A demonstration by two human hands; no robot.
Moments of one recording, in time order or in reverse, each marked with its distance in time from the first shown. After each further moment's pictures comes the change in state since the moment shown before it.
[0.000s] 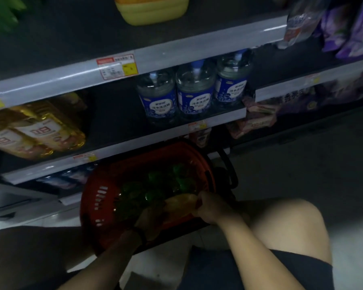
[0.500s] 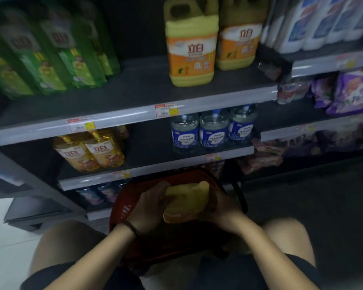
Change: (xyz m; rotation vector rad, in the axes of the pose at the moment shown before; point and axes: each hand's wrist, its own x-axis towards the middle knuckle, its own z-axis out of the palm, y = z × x) left_hand -0.102 0.073 -0.108 0.108 0.414 0.369; right_hand -0.088 -0.057 -0.031 0.255 0.210 -0.458
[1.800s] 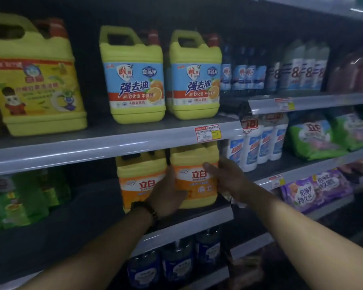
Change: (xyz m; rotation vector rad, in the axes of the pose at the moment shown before) left_hand 0.271 0.287 -0.123 -0.136 0.053 0.436; right_hand 0.095 -0.249 -0.330 0.264 0.455 -0.390
